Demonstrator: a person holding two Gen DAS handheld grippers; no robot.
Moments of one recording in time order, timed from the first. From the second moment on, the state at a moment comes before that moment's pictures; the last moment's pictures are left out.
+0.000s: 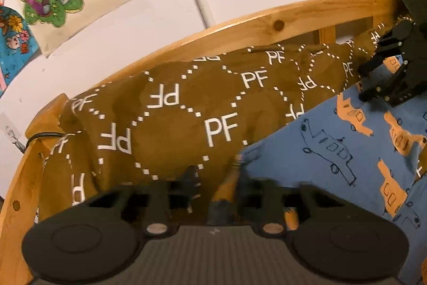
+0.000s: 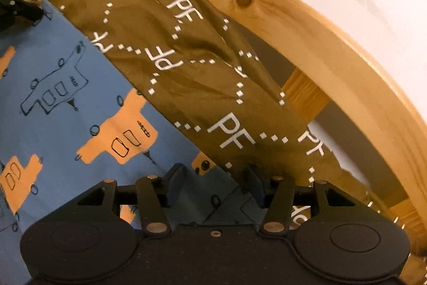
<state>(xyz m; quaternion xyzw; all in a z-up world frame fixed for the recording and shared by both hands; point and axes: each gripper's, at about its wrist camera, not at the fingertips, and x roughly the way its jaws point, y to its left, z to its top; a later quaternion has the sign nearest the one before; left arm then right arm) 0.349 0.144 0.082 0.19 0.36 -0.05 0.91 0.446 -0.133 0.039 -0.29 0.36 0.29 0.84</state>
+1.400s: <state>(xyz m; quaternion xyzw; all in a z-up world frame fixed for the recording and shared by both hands) 0.104 0.099 0.031 0.36 0.27 -0.26 0.85 0.128 -0.202 0.061 -0.36 0.24 0.30 0.85</state>
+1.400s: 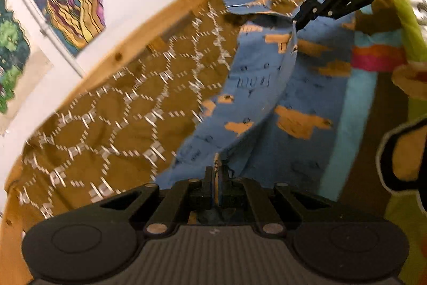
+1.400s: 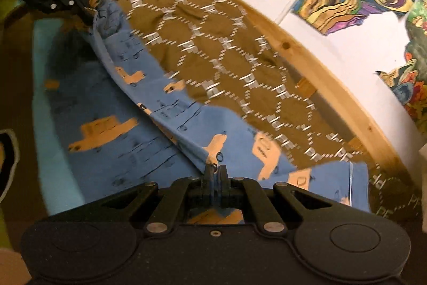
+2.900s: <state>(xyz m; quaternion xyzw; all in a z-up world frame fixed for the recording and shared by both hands) 0.090 0.112 -0.013 0.37 0.32 -0.26 0.83 0.083 -0.188 0.008 -0.41 0.30 0.36 0.78</state>
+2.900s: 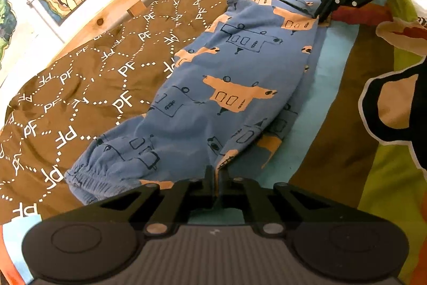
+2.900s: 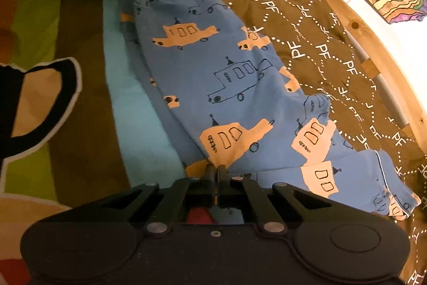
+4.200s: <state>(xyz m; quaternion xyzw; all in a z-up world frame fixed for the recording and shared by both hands) 0.144 -0.101 0.031 0.19 0.45 -0.33 0.81 0.144 -0.360 0.074 0.06 0.50 0.12 0.86</state>
